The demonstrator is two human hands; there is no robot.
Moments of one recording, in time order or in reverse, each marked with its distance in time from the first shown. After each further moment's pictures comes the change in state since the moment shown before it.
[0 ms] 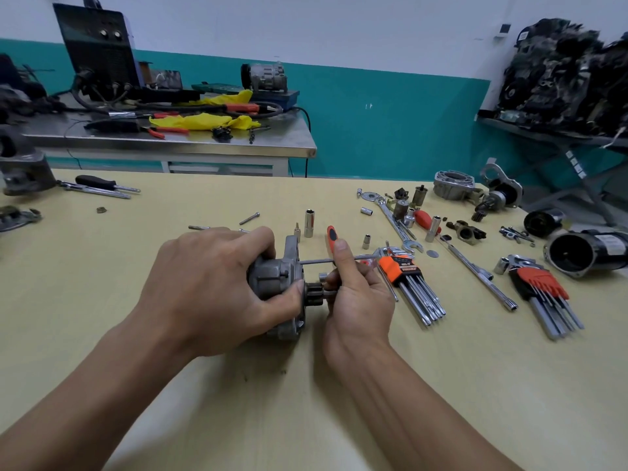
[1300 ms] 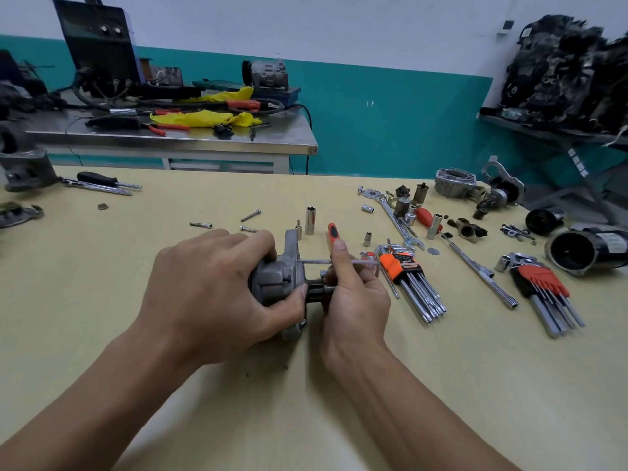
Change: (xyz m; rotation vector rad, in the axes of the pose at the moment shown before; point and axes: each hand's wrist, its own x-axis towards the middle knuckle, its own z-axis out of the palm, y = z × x) left_hand -0.009 0.006 -0.001 0.020 0.052 -0.003; right_hand -0.007 0.003 0.002 -0.028 -0.010 0.030
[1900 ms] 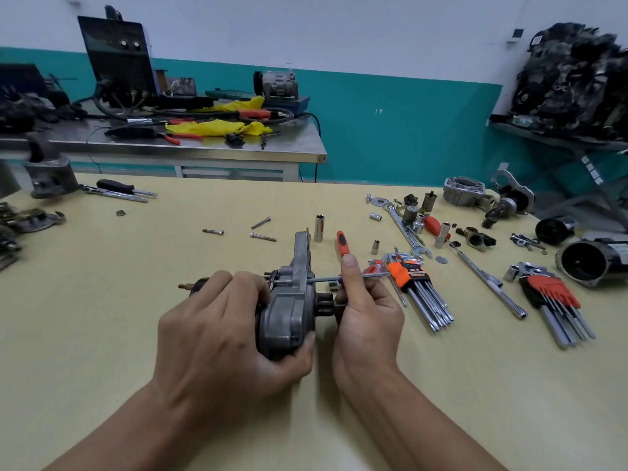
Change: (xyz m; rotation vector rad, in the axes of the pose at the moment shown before) left_hand -0.040 0.008 0.020 0.011 0.327 0.038; right_hand -0.009 0.001 -0.010 -0.077 0.008 -0.118
